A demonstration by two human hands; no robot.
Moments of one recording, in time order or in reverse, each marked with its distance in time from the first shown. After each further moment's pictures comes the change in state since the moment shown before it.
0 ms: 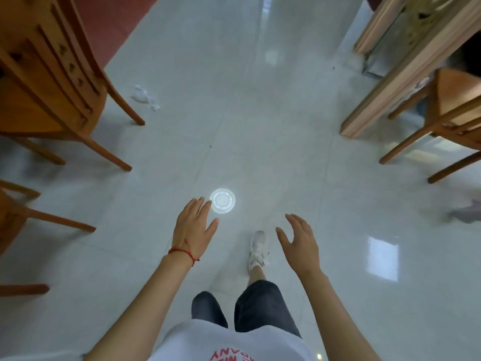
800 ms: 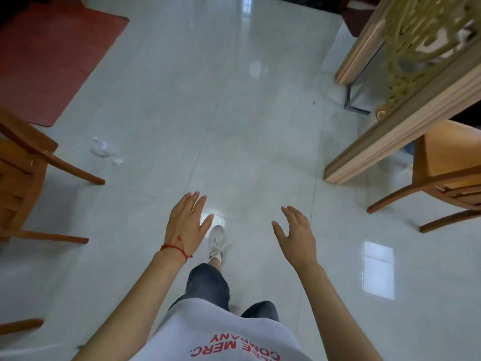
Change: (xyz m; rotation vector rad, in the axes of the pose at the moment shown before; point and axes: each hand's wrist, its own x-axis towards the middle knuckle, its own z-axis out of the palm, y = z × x) left_hand 0.387 0.129 -0.044 0.059 0.013 0.081; right_hand 0.380 -0.025 -0.144 -0.041 0.061 -0.027
